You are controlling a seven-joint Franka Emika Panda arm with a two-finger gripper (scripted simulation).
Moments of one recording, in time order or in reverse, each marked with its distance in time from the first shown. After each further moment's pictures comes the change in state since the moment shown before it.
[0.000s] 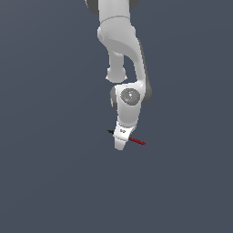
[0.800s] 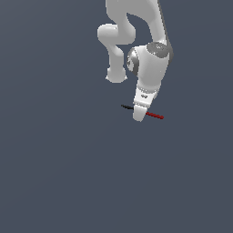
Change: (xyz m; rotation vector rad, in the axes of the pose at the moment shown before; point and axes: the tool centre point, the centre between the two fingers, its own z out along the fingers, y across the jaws) arm 0.041 -0.097 -0.122 -0.002 -0.003 -0.002
